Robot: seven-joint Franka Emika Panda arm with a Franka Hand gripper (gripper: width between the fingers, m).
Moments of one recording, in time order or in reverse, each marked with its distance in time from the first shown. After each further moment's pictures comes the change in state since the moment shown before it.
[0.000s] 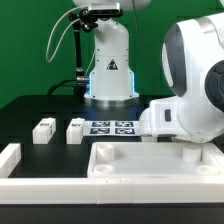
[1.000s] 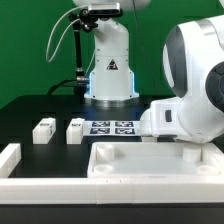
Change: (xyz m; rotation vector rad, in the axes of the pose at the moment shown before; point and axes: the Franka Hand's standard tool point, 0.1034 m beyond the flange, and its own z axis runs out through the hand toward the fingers) arm 0.001 0.000 0.000 0.002 -0.001 0.000
